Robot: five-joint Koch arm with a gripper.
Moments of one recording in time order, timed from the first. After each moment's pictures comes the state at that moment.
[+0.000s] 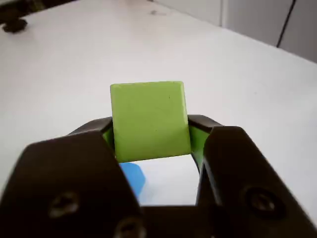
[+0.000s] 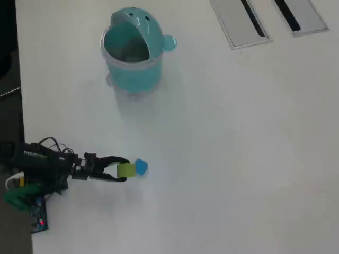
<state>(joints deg) 20.7 131.1 152.4 -7.8 -80.3</state>
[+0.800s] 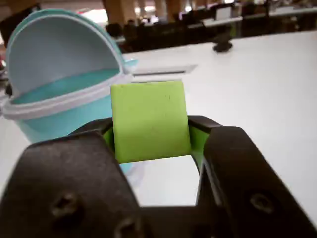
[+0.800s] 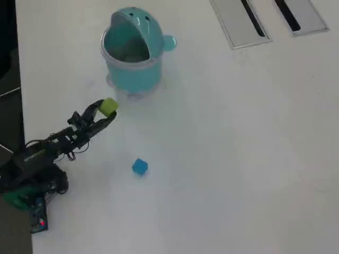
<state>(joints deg) -28.5 131.0 143.1 -14.2 -79.9</state>
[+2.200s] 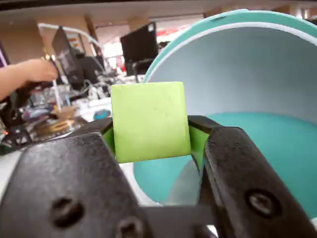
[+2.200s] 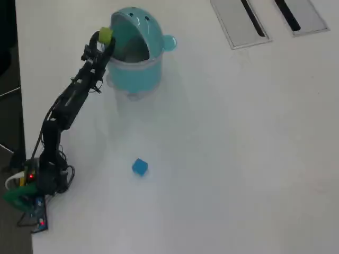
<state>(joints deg) -51.9 62.9 61.1 -9.4 -79.2</state>
